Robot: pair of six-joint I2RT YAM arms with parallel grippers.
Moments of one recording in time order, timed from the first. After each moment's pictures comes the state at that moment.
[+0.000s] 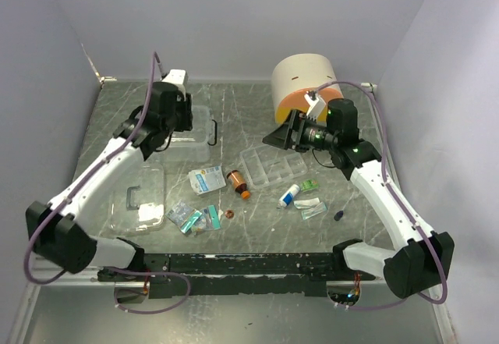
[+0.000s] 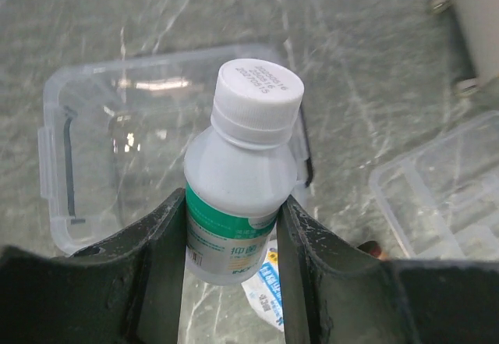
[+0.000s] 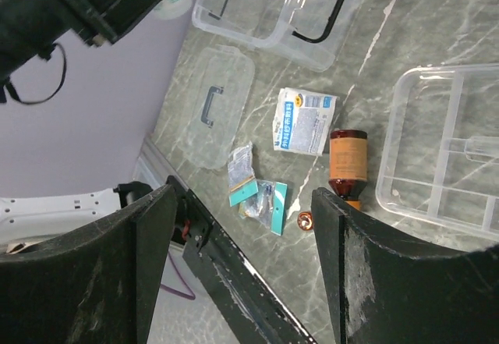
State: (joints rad) left arm -0.49 1.31 1.24 -0.40 -0.26 -0.19; right arm 0.31 1.18 1.06 -0.31 -0.64 0.58
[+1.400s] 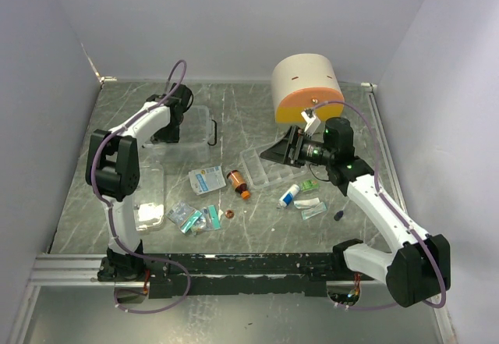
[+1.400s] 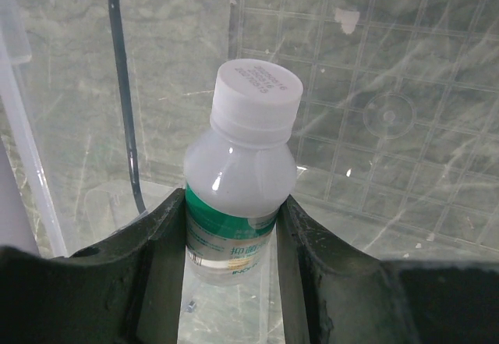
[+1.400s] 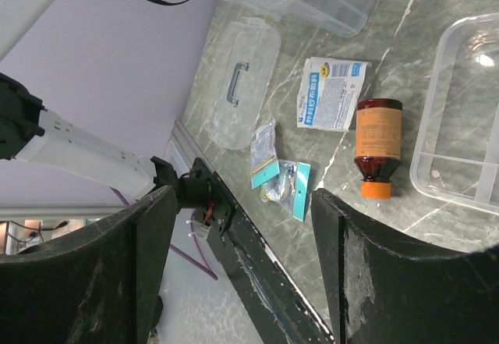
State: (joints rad) left arm -0.29 1.98 1.56 -0.86 -0.51 -0.27; right arm 0.31 1.11 0.80 -0.08 -0.74 0.71
